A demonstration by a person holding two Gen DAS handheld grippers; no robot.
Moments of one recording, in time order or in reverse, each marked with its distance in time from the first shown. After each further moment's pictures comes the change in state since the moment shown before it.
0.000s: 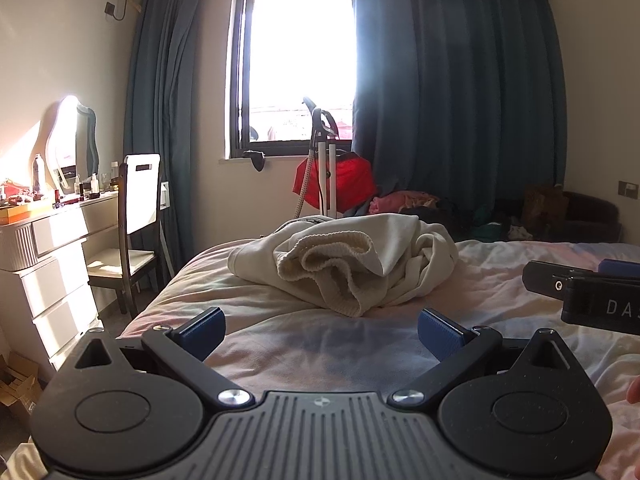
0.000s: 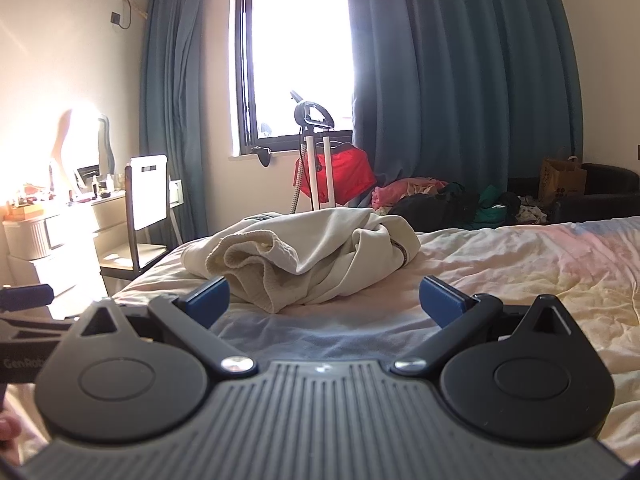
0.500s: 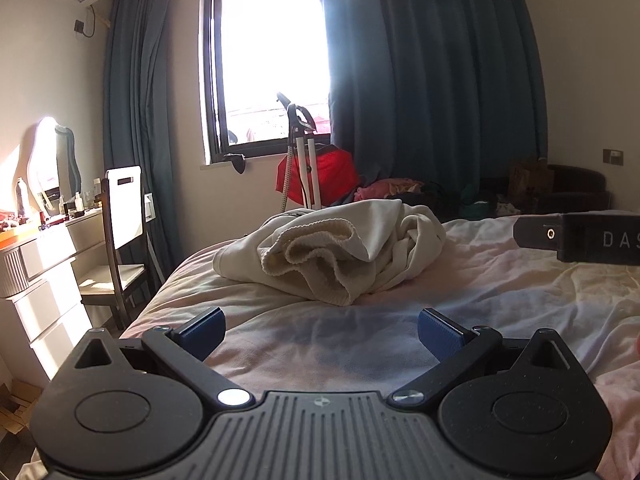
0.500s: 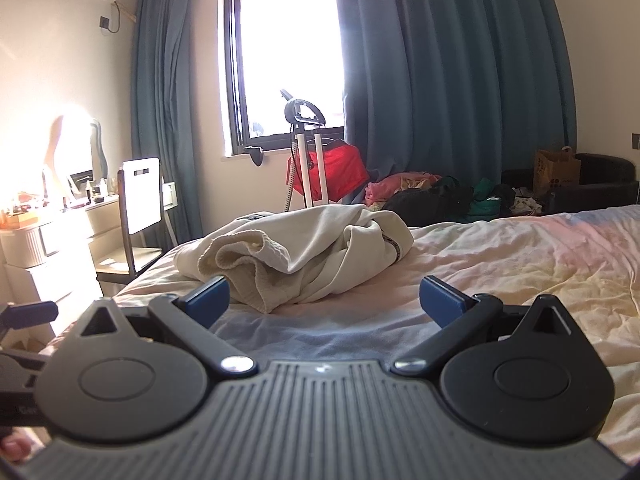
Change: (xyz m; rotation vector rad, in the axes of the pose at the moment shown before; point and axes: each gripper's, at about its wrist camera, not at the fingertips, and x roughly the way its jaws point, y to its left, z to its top) left arm 0.012 -0.017 -0.014 0.116 -0.001 -0.031; right arm 0.002 -0.011 0.002 0.051 0.009 -0.006
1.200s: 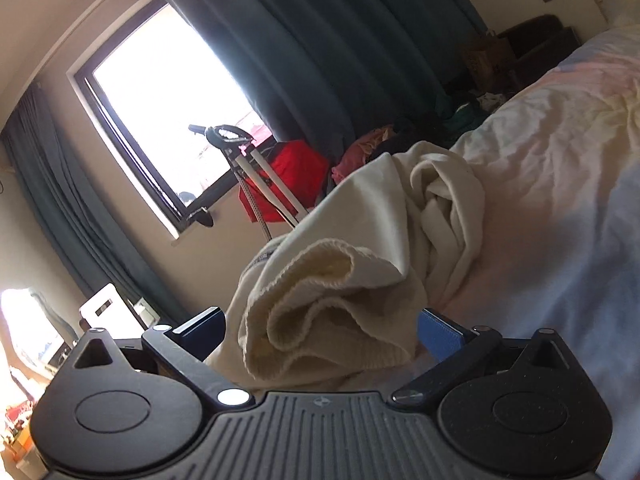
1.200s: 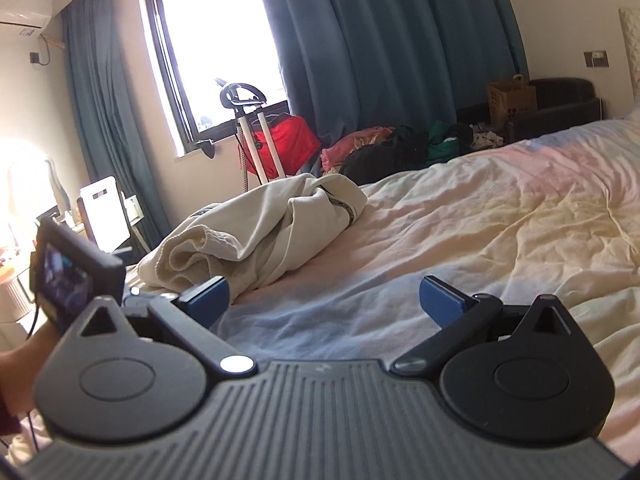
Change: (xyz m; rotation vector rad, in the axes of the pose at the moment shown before) left arm 0.249 -0.045 0.047 0.589 -0.011 0.044; right arm 0.026 -0.057 -0.013 0.247 0.118 -0.073
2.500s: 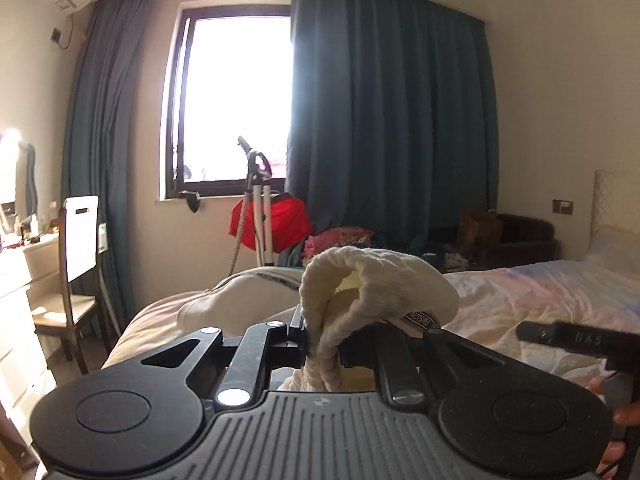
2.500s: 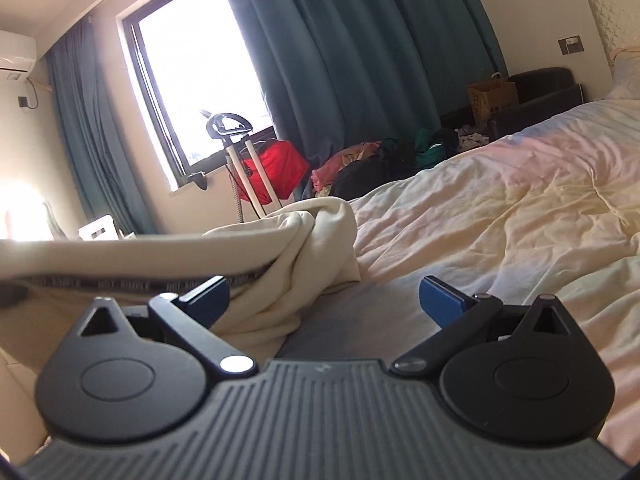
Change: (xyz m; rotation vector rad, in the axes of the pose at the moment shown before) left arm -0.220 0.136 -0.063 -0.688 -0.135 -0.176; right arm -0.031 -0.005 -0.008 0.045 -0.101 -0.014
